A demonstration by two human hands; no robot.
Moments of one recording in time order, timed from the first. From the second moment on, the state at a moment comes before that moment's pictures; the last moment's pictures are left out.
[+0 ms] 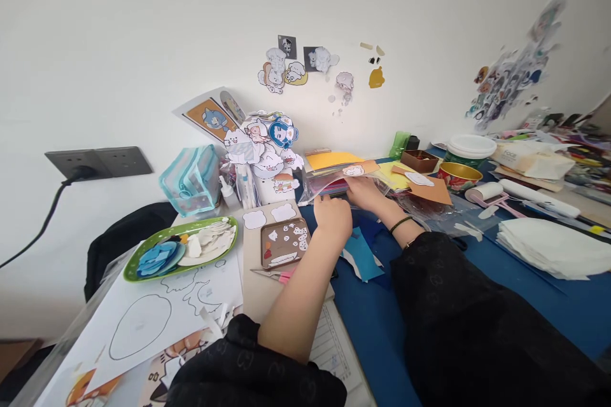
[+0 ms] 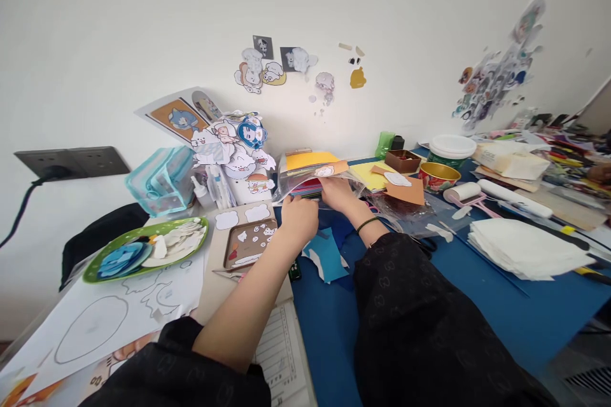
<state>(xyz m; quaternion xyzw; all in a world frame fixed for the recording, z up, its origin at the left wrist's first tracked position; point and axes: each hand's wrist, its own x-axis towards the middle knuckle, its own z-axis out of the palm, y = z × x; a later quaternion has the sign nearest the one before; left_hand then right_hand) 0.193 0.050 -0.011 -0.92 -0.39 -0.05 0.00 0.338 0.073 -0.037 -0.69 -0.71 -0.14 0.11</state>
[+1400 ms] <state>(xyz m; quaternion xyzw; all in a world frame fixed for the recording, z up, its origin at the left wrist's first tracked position) 0.193 0.050 -0.014 -0.92 -0.40 -0.04 0.01 0.337 0.075 -0.046 -0.71 -0.69 -0.13 0.07</state>
